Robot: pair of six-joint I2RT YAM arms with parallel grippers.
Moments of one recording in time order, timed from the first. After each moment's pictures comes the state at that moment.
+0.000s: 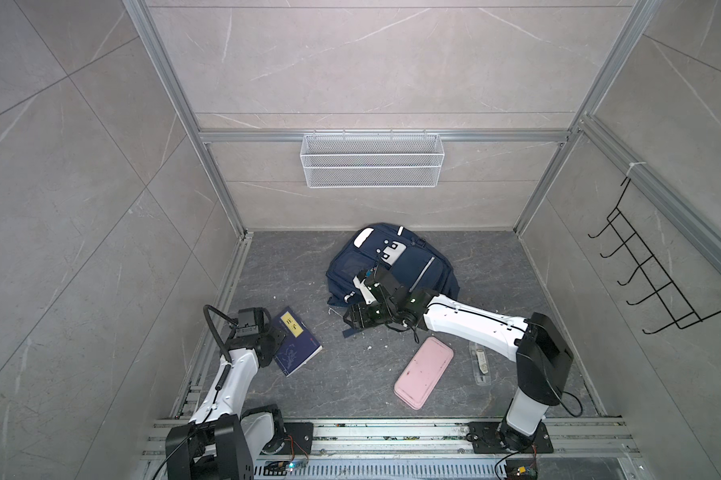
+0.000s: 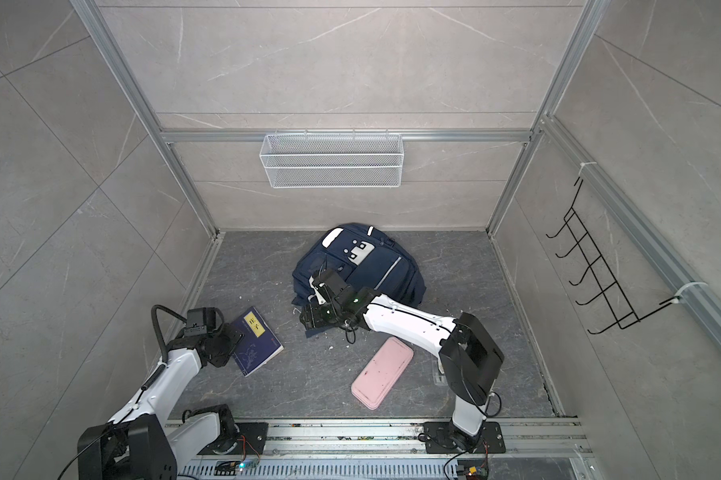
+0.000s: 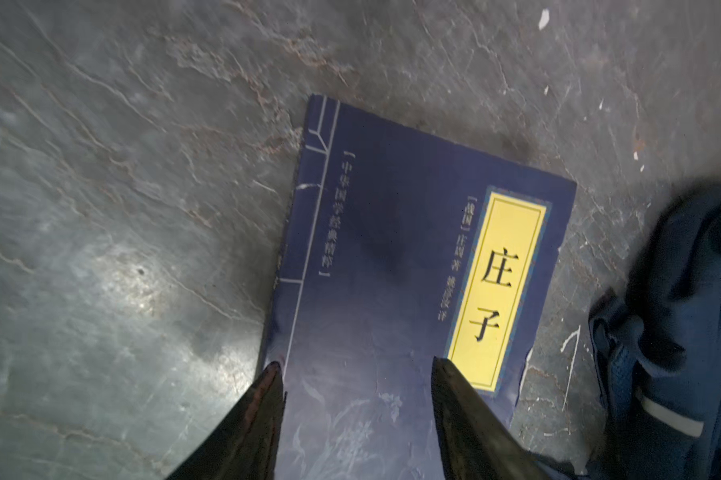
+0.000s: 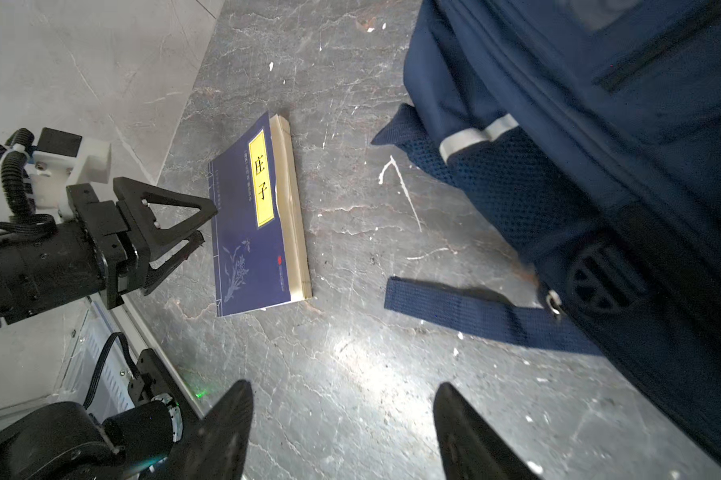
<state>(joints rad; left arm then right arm) 0.16 1.07 0.51 -0.52 0.07 -0.83 0.91 1.81 1.41 -0.43 -0.17 0.55</state>
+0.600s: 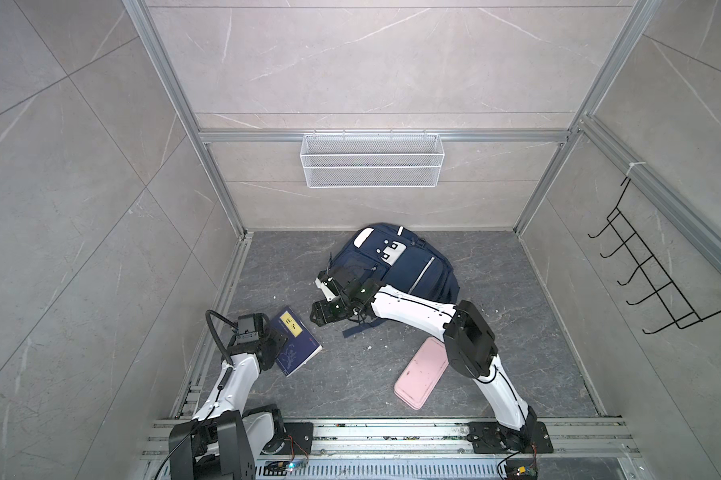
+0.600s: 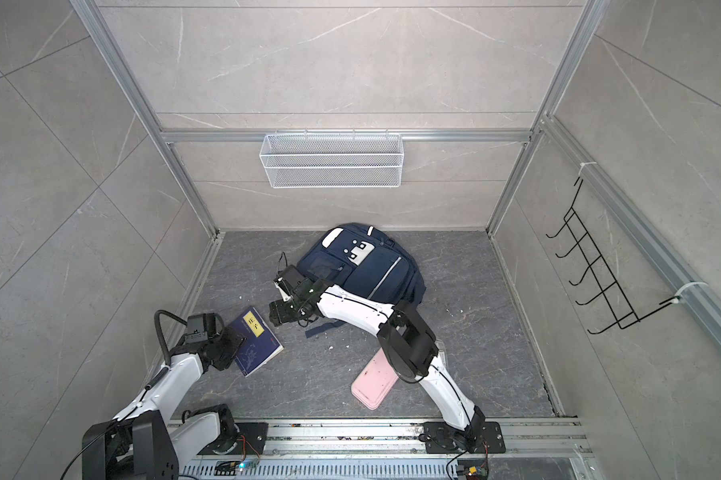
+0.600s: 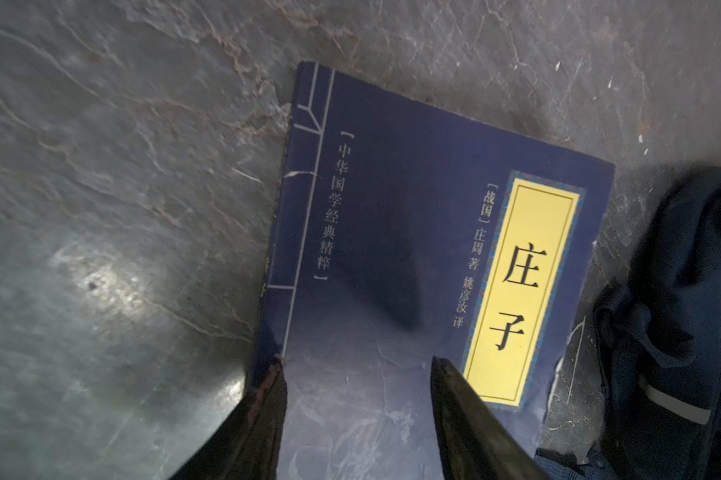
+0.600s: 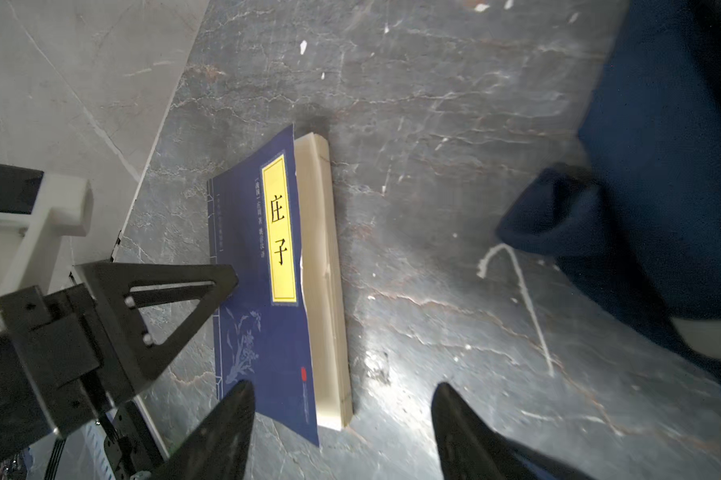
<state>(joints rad) 0.17 1.06 0.43 -0.41 0.15 -0.81 0.97 2.31 1.99 -0.59 -0.21 0.51</state>
